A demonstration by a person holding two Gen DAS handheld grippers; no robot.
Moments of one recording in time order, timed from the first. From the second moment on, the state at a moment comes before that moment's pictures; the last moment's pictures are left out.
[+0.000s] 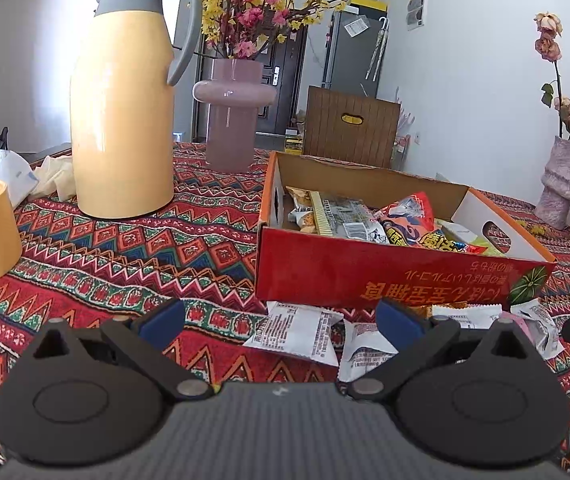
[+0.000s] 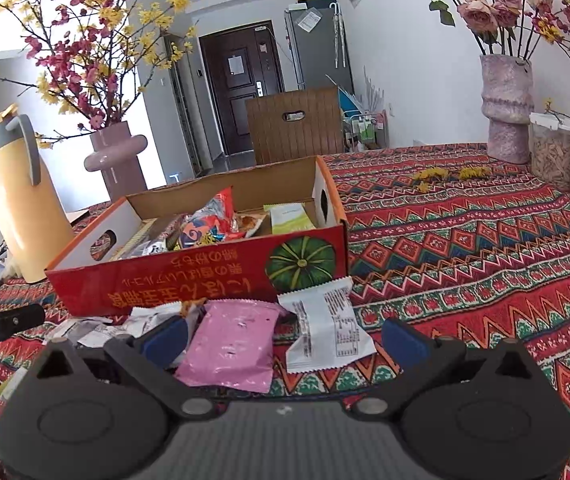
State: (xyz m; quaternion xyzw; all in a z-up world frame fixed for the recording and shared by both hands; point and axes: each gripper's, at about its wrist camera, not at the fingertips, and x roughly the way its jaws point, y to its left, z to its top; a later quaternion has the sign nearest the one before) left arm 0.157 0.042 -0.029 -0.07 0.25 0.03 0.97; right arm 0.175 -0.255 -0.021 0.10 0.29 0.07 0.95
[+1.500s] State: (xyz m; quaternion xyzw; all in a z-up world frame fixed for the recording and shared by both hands) left arm 0.162 0.040 -0.037 -0.07 0.26 0.04 0.96; right arm 0.208 -0.258 -0.036 0.04 0.29 0.05 0.95
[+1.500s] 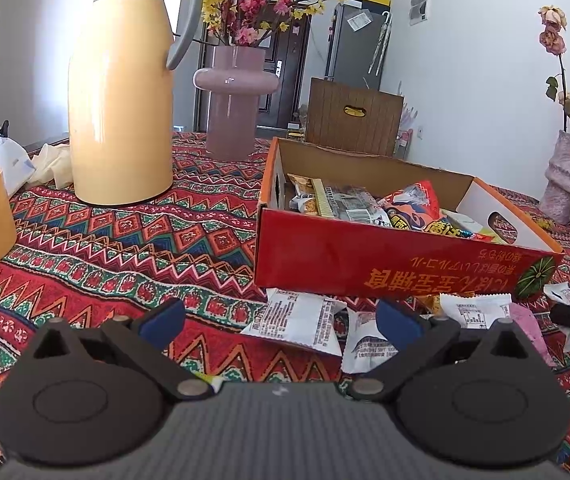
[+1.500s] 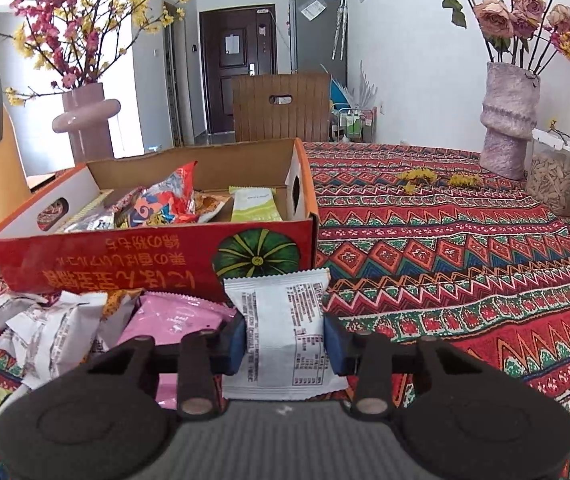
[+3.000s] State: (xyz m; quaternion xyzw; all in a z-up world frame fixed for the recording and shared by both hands) left arm 0.215 0.025 -0.038 0.00 0.39 0.00 0.92; right arm 0.194 -0.271 -0.045 0.11 0.26 0.07 0.96
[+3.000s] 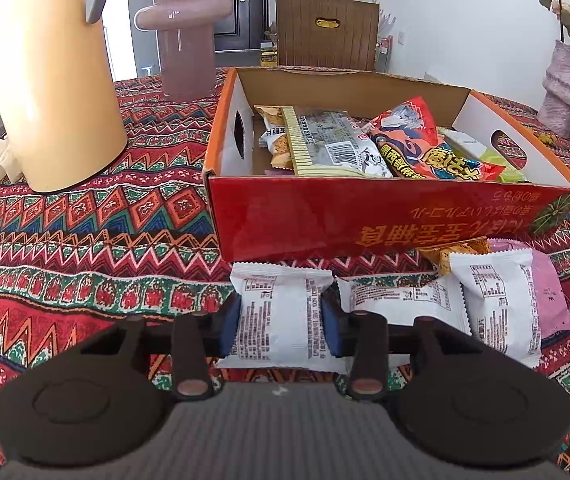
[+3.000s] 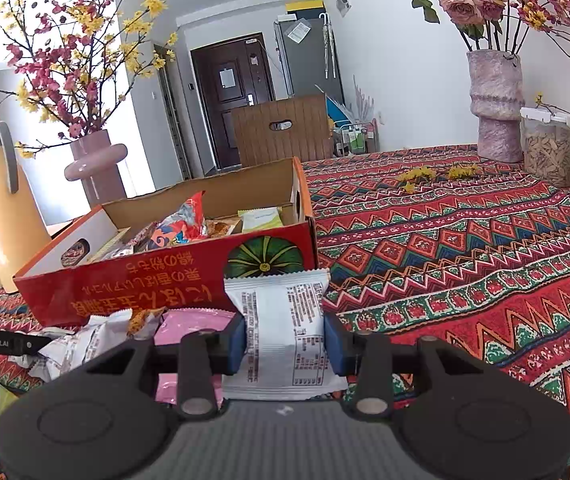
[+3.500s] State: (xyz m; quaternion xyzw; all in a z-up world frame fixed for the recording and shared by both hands) left arm 0.166 0.024 0.012 -0.02 0.30 -0.02 0.95; right arm 0.185 -0.270 -0.035 0.09 0.24 0.07 0.96
